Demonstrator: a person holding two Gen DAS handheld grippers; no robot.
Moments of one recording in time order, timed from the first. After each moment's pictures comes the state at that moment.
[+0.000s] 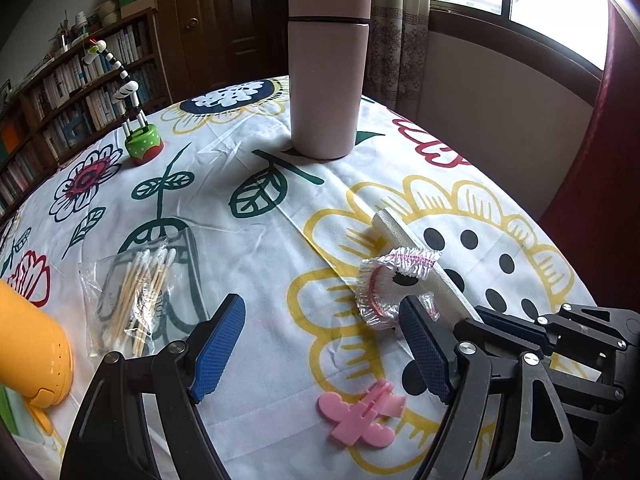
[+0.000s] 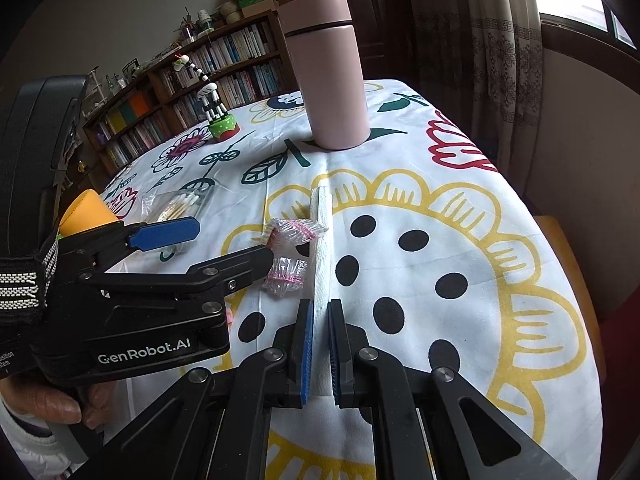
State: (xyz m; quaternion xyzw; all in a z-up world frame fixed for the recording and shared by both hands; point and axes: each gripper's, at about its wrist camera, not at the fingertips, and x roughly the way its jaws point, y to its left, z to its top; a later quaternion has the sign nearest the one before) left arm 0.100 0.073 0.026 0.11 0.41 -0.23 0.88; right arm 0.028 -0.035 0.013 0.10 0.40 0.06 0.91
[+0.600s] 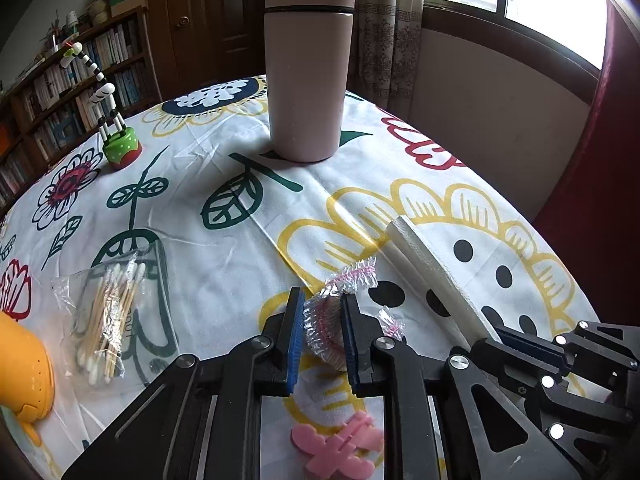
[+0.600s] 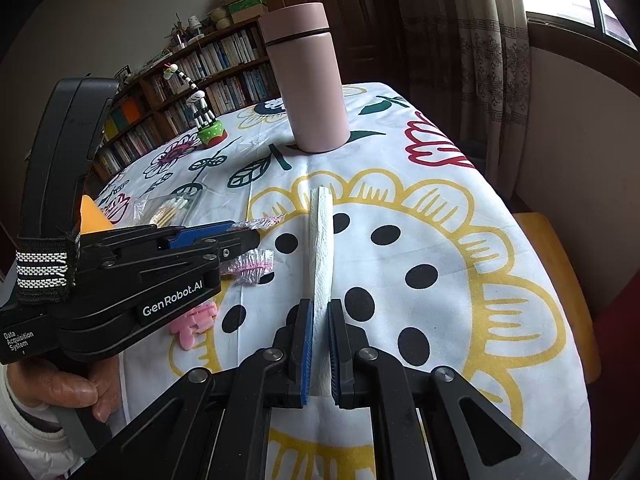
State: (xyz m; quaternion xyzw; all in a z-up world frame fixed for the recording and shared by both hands) left arm 0.108 0.058 0.019 0.11 0.41 -0.25 0.87; right arm 0.018 -0.048 0.015 0.11 0.39 0.04 0.91
